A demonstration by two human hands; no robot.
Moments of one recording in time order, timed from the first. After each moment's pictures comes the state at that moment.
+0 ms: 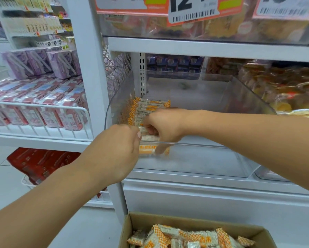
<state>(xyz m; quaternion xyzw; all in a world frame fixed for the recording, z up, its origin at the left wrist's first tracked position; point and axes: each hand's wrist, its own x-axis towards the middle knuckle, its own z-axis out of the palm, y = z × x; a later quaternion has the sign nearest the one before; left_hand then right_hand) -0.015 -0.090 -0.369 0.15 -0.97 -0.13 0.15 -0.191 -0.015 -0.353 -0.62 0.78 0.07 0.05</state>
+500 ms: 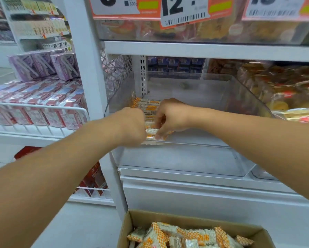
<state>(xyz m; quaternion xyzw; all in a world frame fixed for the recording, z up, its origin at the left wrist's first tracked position) -0.068 -0.086 -0.324 0.22 -0.97 -0.08 -0.07 -0.222 -0.002 -0.356 -0.57 0.82 -0.09 0.08</state>
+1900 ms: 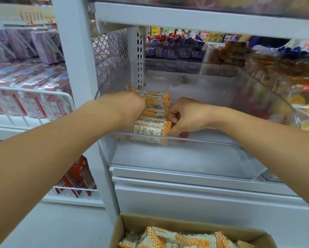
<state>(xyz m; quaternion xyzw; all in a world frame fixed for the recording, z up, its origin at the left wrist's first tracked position) -0.104 -0.129 -0.354 0.10 -0.99 0.12 -0.05 -0.242 0.022 -0.380 -0.49 0.83 -0.21 0.17</state>
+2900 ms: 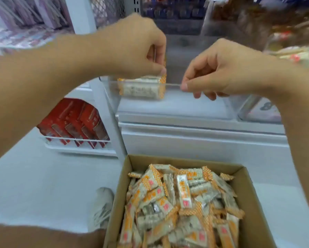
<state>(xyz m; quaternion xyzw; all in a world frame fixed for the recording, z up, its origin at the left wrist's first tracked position) -0.036 -0.050 -0.291 -0.03 -0.99 -0.01 0.12 -0.139 0.146 -0.305 -0.52 0.78 -0.30 0.17</state>
